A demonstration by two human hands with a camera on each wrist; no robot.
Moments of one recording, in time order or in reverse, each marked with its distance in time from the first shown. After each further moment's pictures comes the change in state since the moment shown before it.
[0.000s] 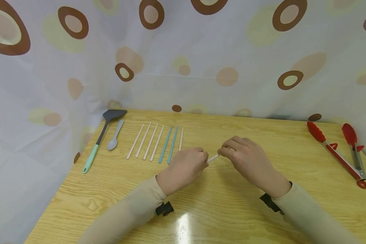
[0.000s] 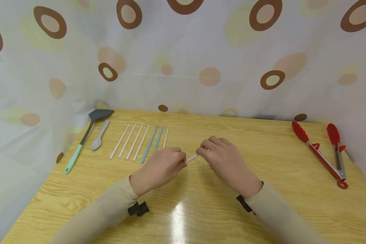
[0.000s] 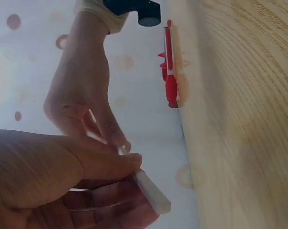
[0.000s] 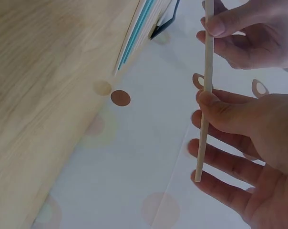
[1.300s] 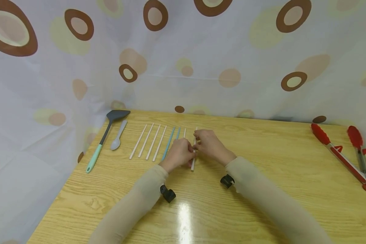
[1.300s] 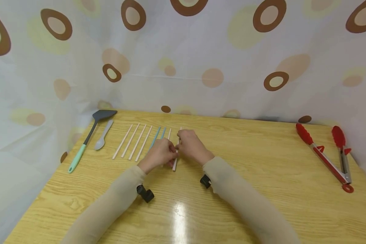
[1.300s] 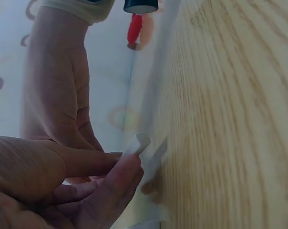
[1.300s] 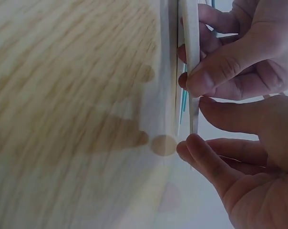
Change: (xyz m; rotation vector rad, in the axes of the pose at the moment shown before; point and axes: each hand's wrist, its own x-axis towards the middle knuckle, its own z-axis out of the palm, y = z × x) left_hand 0.025 -0.068 0.054 -0.647 -0.073 -0.469; right_hand 0.080 0.010 0.107 0.476 -0.357 0.506
